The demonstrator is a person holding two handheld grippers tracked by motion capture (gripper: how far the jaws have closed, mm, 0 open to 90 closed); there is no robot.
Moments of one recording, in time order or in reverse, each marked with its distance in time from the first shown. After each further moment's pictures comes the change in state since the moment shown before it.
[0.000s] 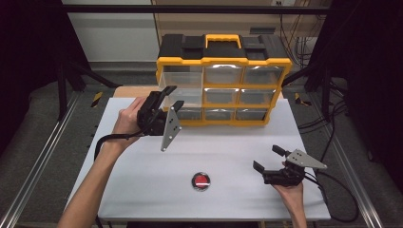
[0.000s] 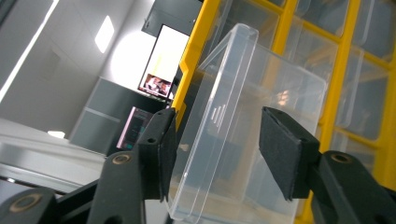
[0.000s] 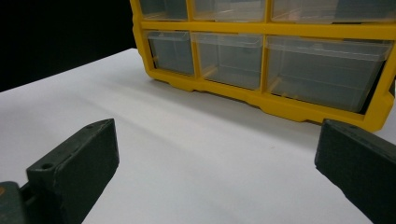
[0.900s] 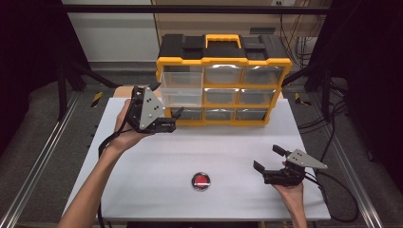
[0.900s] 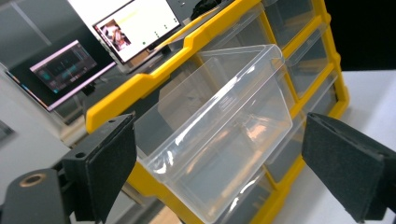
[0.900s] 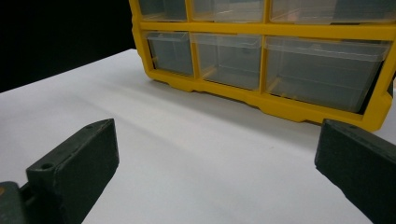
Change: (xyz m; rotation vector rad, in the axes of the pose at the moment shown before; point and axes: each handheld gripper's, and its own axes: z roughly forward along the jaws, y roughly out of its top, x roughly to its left) left arm 0.021 -0.009 -0.011 0.021 -0.133 -0.610; right arm 0.000 0.000 -0.001 -0.002 -0.003 0.009
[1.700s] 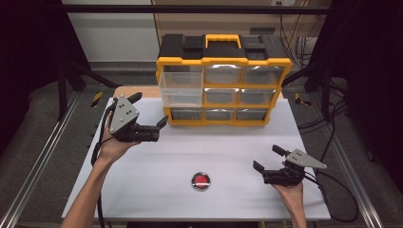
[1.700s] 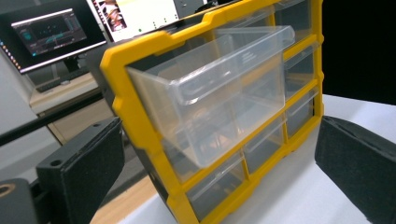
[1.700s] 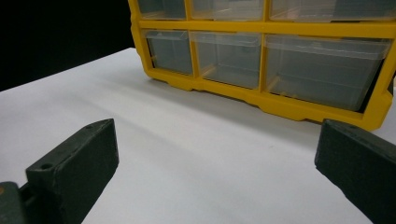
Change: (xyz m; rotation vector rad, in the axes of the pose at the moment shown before) left arm 0.014 -0.039 -0.032 -0.035 -0.035 -0.238; right arm 0.000 0.000 0.001 0.007 -0.003 -0.001
